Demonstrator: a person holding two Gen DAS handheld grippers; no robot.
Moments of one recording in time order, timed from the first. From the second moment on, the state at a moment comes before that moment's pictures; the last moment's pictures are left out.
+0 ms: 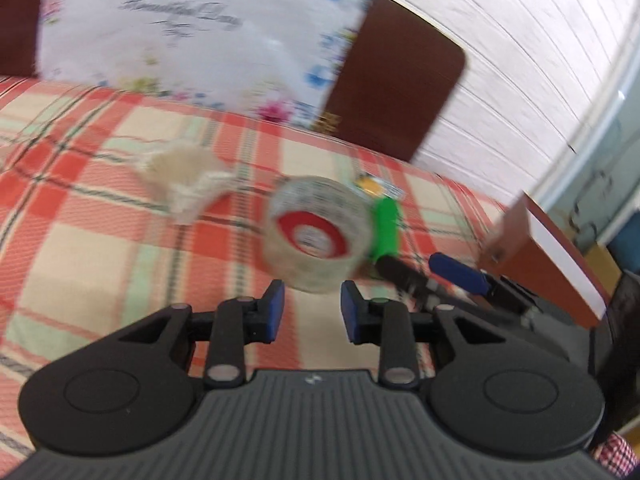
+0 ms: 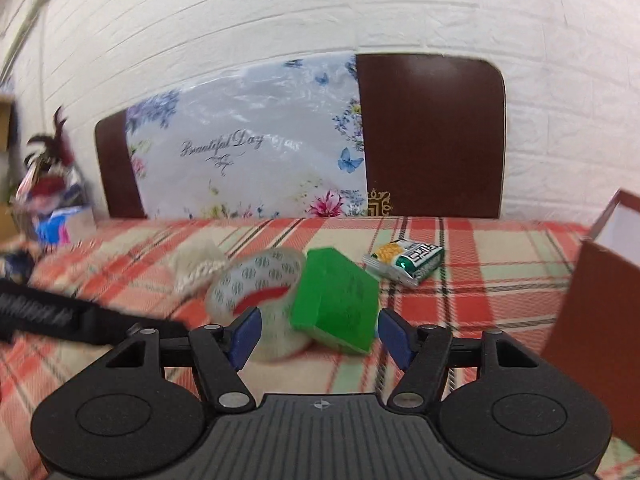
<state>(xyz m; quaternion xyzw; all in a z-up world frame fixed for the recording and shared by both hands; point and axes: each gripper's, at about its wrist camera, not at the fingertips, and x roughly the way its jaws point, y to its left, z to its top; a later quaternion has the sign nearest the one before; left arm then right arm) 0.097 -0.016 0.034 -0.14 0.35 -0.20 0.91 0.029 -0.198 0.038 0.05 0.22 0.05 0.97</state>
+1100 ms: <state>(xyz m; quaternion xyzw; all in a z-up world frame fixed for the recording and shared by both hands) 0.134 -0.150 0.034 -0.05 0.40 -0.34 0.85 -0.040 -0.229 0.007 -0.02 0.26 -0.08 0.96</state>
